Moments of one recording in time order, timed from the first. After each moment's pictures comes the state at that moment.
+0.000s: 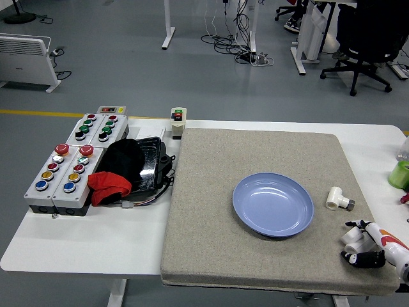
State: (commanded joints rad) left arm -0.10 0.08 -0.08 -0.30 -0.37 0.17 -0.10; right arm 0.16 -0.14 1.51 1.43 -2.09 0.29 -0.32
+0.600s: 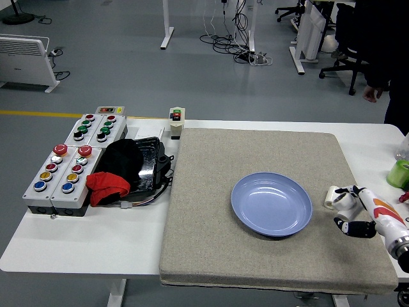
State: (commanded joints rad) left arm -0.10 0.08 -0.08 -0.30 -0.37 0.17 -0.10; right arm 0.26 -0.13 1.40 1.45 -2.08 0.09 -0.25
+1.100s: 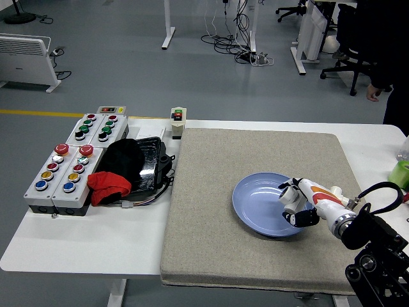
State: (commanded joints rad) left arm -0.10 0.08 -0.10 -0.31 -0.37 0.18 -0.10; right arm 0.46 -0.03 1.23 1.29 -2.08 0.20 -0.29
